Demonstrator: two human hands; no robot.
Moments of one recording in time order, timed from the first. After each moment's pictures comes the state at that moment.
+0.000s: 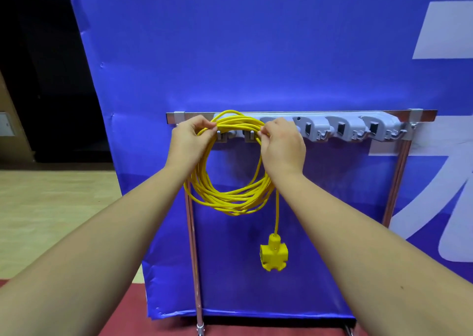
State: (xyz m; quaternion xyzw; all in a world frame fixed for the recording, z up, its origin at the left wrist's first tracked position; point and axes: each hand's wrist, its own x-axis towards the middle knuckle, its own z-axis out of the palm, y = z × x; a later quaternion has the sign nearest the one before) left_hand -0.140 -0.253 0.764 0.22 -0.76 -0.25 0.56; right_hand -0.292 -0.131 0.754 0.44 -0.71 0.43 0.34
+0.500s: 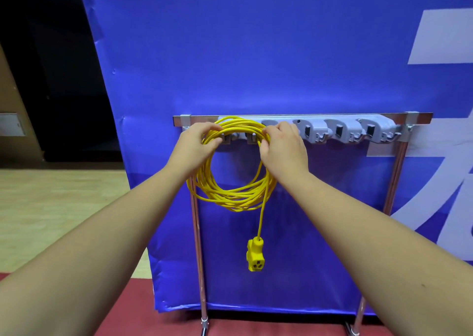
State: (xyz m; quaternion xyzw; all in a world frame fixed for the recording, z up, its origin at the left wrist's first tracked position) left_hand -0.117 -0.235 0.772 0.23 -0.84 -0.14 0.47; right_hand -0.287 -0.111 0.763 0.49 -0.75 0.35 0.28
